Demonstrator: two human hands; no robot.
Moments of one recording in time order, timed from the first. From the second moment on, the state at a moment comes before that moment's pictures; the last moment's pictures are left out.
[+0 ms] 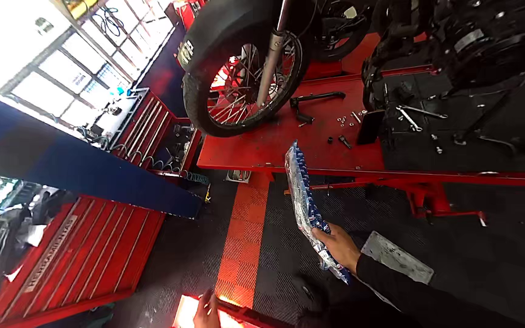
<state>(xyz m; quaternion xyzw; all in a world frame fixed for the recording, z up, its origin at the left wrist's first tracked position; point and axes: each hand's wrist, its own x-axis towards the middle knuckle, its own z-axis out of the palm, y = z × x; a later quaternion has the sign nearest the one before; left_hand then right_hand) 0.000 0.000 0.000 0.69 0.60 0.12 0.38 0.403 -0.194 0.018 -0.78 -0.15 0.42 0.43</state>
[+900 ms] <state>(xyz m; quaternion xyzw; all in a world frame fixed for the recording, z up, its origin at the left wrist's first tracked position) 0.299 0.111 0.027 0.49 0.51 -0.06 0.71 0.795 0.112 -0.050 -0.95 -0.27 0.12 0.14</state>
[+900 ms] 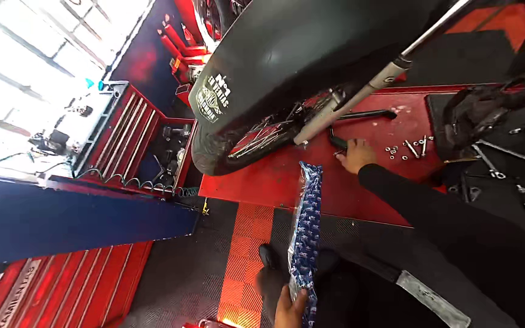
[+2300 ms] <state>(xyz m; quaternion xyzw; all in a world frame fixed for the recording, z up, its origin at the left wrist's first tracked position) 0.569 0.196 -0.017 0.78 0.39 -0.22 0.44 0.807 -0.035 0.038 -0.80 -0.48 0.19 -0.31</state>
